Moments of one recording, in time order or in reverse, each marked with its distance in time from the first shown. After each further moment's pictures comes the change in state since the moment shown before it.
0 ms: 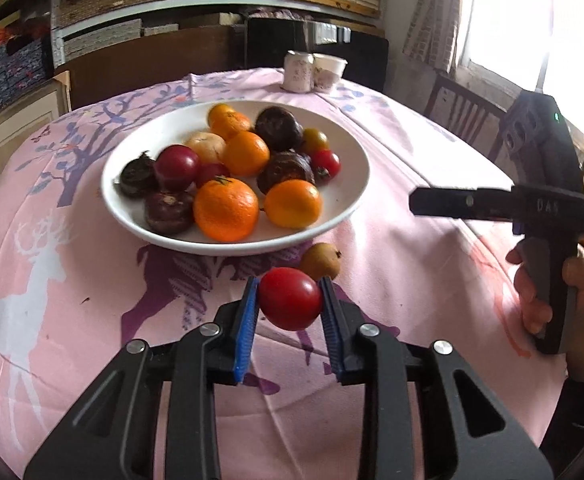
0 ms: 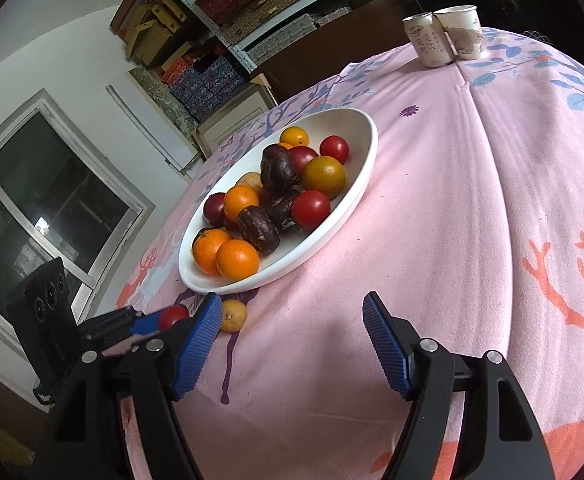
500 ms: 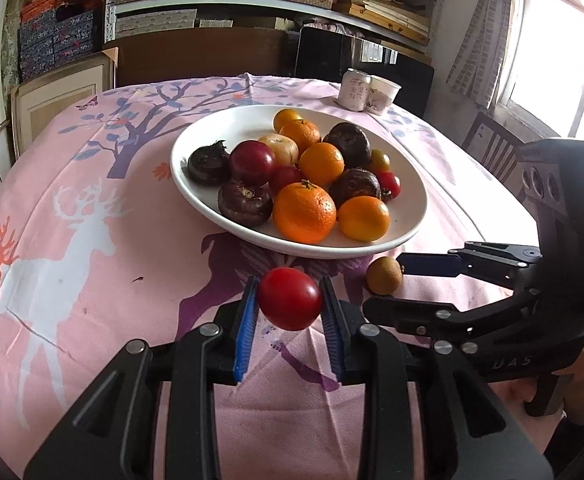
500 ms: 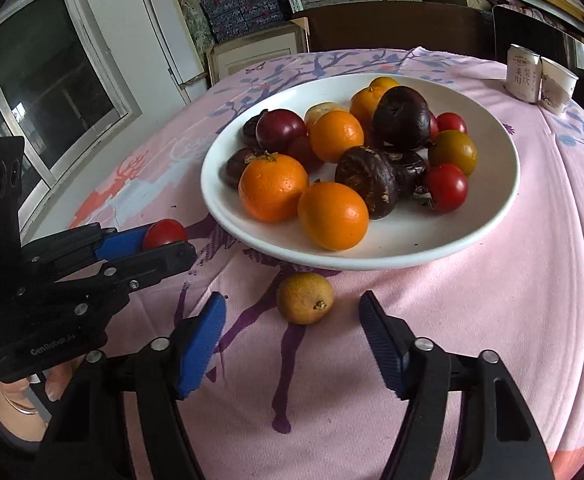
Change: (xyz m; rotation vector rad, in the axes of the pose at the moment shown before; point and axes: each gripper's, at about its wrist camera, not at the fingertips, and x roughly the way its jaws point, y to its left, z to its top) left arm -0.008 0.038 -0.003 -0.143 -0.015 0.066; right arm 0.073 0.095 -0.013 -0.306 0.177 -0.195
